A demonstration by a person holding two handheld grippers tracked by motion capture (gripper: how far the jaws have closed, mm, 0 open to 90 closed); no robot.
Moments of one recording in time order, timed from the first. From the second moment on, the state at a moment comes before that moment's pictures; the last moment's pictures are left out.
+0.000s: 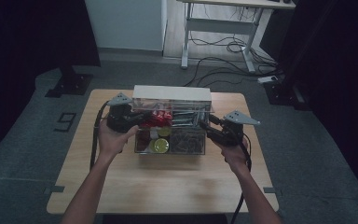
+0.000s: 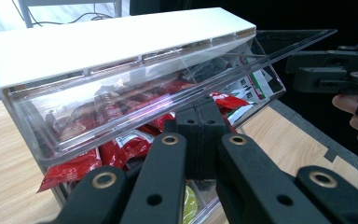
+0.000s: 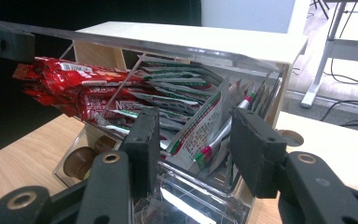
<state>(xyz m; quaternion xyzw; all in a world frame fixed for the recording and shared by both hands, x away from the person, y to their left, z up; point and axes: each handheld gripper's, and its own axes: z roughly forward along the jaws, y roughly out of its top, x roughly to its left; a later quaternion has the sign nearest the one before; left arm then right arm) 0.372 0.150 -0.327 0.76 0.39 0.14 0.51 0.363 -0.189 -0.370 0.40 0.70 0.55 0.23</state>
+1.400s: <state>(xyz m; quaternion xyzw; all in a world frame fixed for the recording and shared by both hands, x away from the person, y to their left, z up) 0.373 0.148 -0.328 0.75 0.39 0.14 0.51 0.383 -0.157 -0.382 0.42 0.71 0.50 0.26</state>
